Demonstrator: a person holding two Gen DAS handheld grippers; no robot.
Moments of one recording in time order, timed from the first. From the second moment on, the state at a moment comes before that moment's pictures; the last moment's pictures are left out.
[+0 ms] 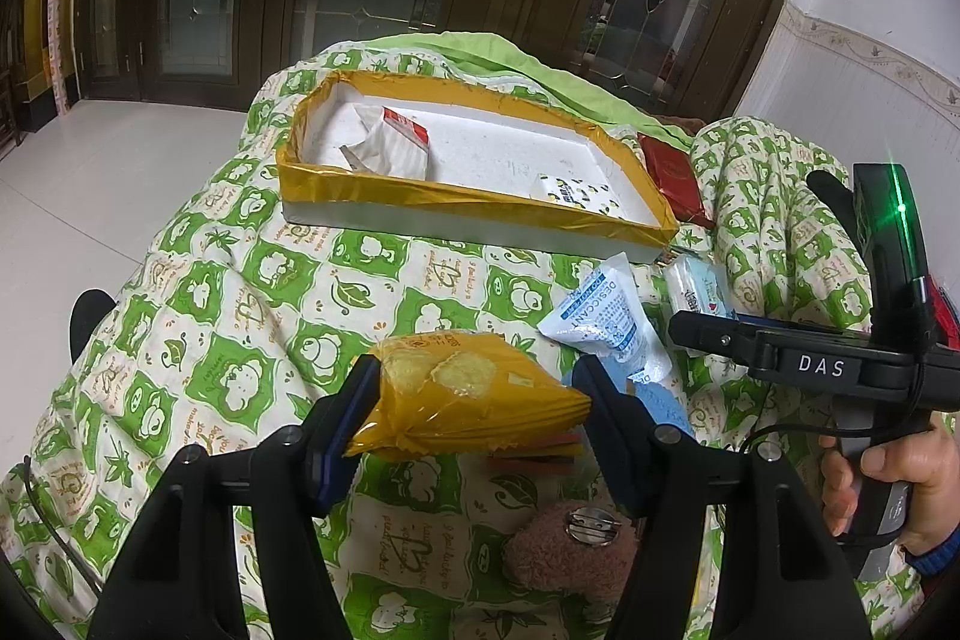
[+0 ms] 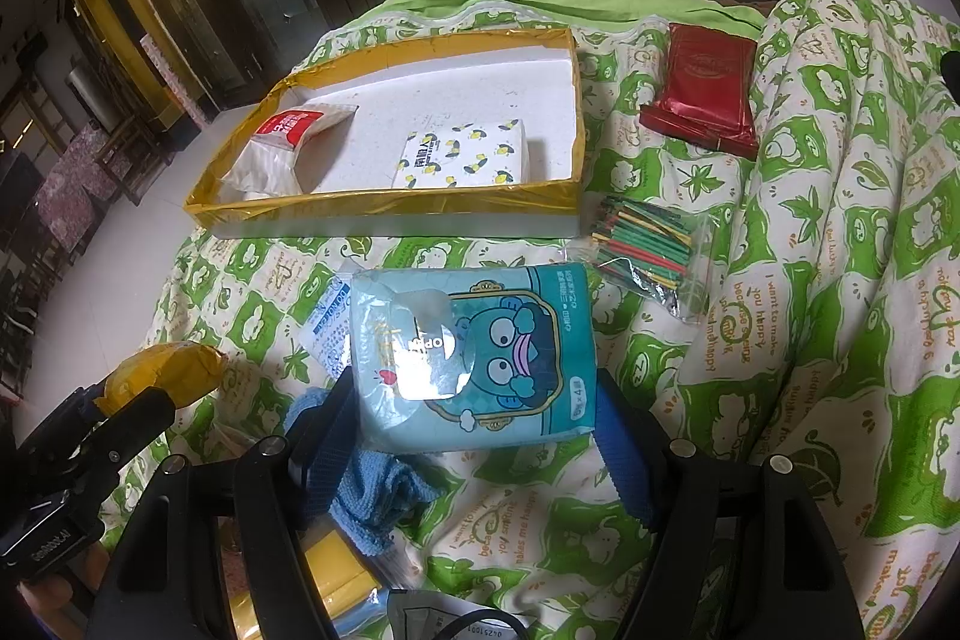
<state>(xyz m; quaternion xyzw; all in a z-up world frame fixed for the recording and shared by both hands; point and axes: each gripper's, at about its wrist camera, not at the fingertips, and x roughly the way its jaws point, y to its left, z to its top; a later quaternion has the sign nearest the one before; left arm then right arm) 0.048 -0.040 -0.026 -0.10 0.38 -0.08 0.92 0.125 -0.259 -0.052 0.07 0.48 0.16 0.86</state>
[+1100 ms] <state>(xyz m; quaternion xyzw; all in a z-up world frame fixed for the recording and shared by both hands) 0.063 -0.045 -0.016 -0.10 0.39 -0.09 0.91 0.132 -0.276 -0.035 0.10 0.46 0.17 0.86</state>
